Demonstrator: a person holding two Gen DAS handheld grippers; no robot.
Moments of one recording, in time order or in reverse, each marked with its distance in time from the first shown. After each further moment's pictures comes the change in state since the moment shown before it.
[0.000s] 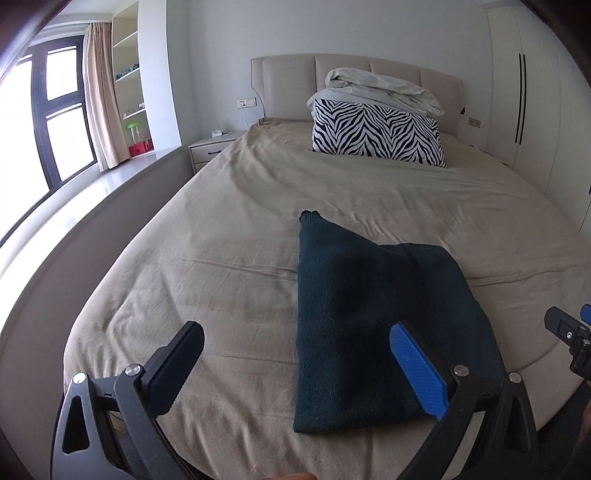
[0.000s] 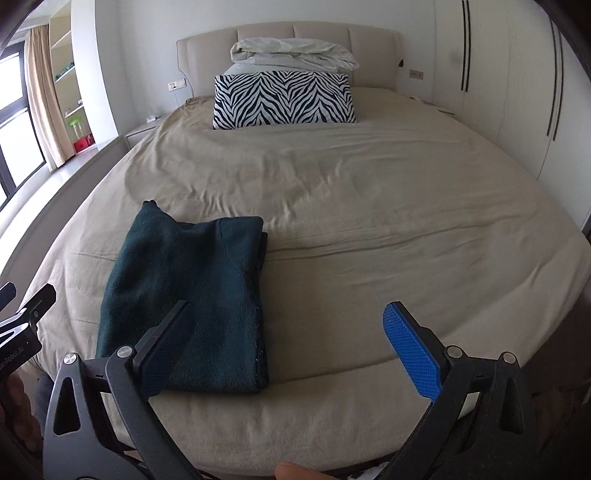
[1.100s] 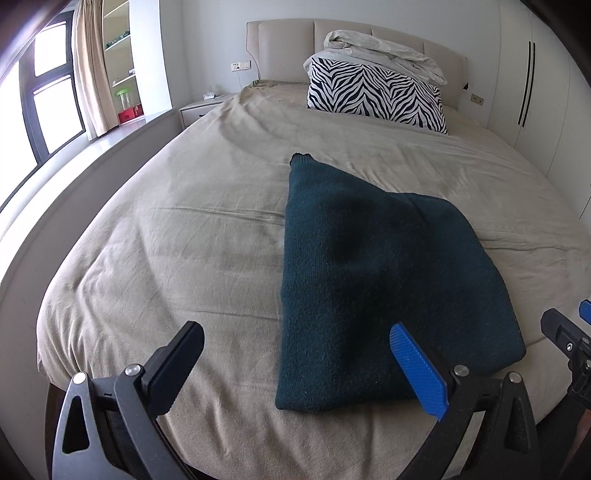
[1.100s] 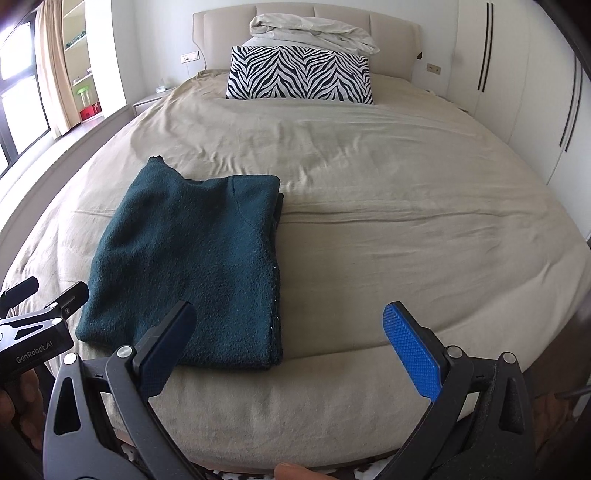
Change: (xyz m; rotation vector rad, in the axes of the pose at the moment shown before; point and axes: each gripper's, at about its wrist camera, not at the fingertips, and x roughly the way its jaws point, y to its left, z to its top) left arm 0.034 -0.003 -0.024 -0.014 0.129 -0.031; right arm 0.019 0.020 -0.026 -0.085 0.064 0.008
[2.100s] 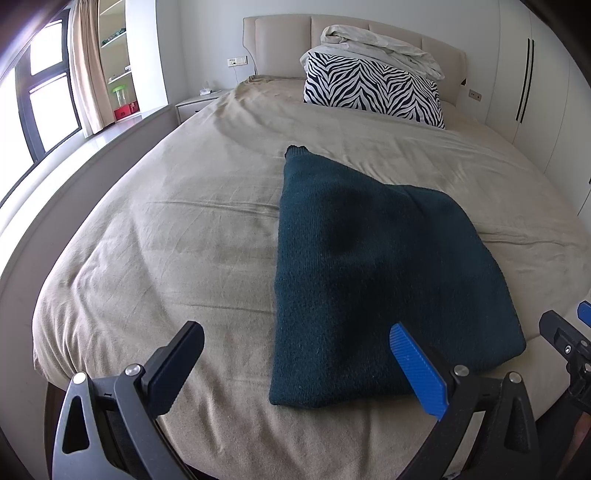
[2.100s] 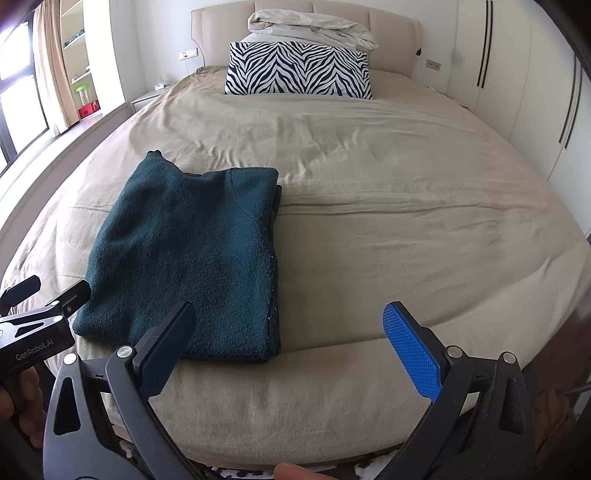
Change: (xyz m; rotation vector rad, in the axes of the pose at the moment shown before) left arm 0.007 -0.001 -0.003 0.002 0.014 -0.011; right arm 0.003 0.000 -0.006 0.004 0.012 -0.004
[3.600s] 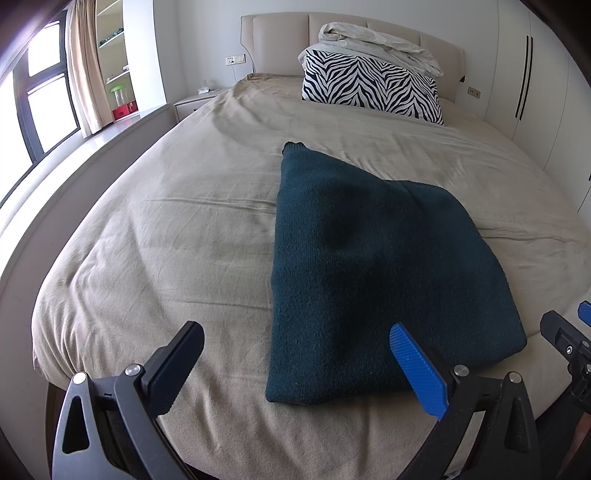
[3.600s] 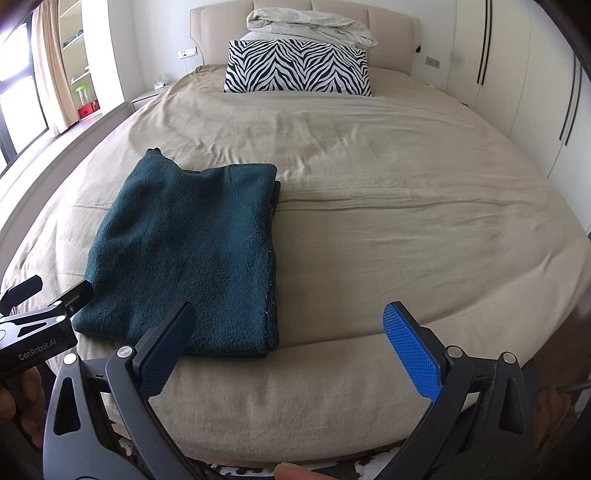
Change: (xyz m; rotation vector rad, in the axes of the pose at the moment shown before) left arm 0.003 -0.001 -0.002 0.005 0.004 -0.002; right arm 0.000 0.000 -0.006 0.005 0.007 0.000
